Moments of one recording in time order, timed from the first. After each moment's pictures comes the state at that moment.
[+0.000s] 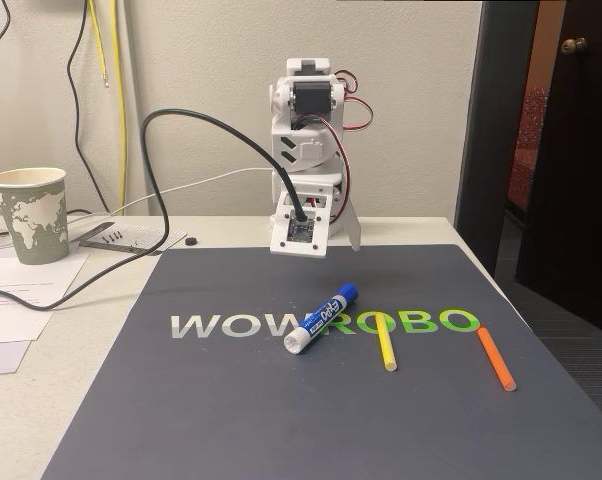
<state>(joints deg) -12.7 66.3 64.0 107.5 -83.1</state>
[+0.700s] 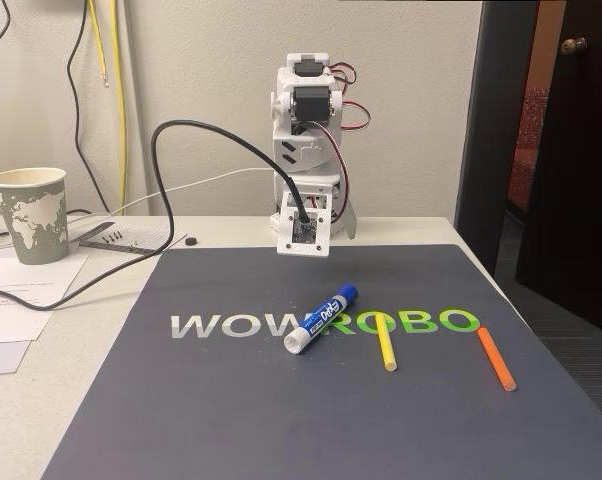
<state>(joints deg) -12.7 74.6 78.2 106.9 -84.6</state>
